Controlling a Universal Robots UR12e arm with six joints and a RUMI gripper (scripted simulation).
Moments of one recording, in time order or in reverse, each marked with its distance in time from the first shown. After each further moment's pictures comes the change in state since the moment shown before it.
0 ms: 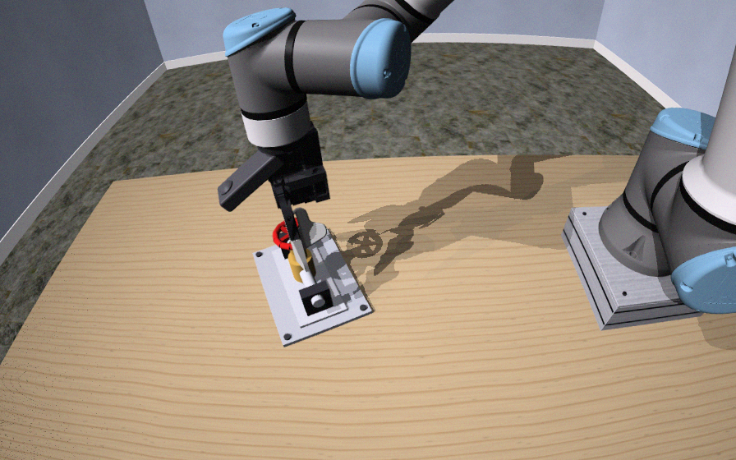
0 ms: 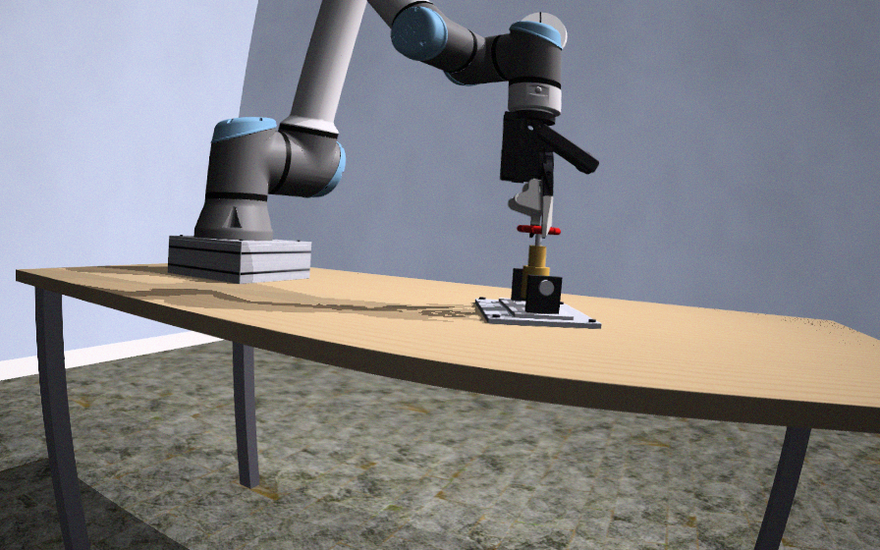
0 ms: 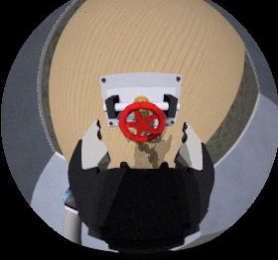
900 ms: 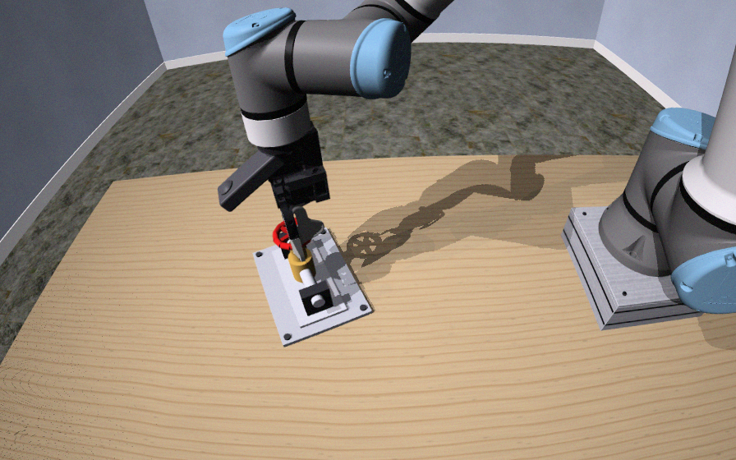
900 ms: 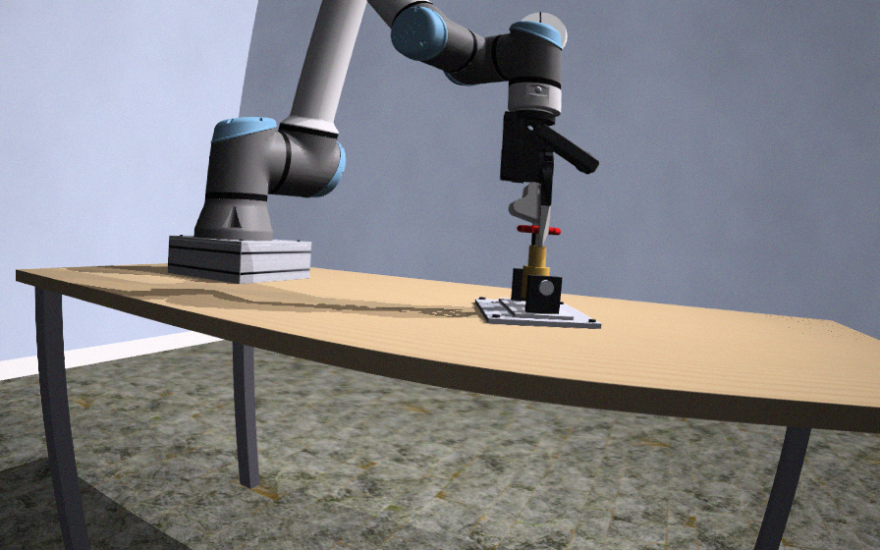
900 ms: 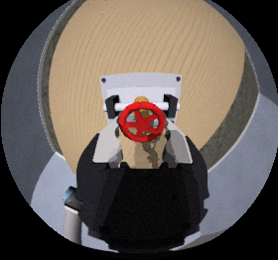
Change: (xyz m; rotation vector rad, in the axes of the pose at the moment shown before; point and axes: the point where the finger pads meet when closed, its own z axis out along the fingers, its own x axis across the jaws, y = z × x) arm 0.000 0.000 0.000 0.000 0.000 0.000
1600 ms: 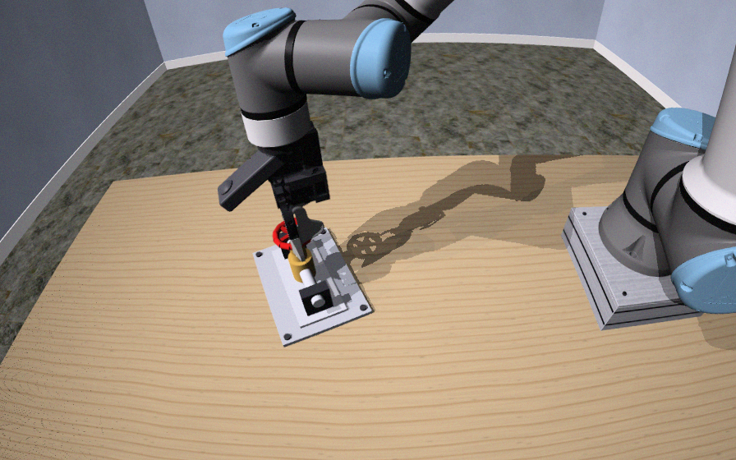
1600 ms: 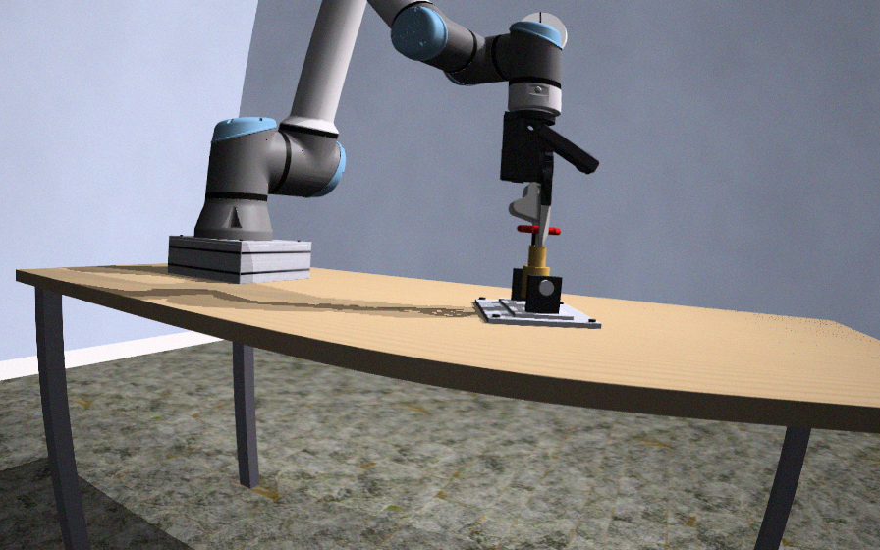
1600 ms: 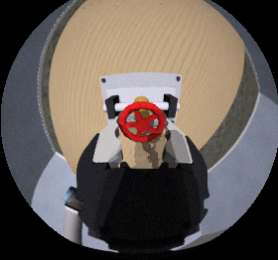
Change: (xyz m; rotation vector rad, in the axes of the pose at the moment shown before) arm 0.000 0.000 0.000 0.000 0.000 0.006
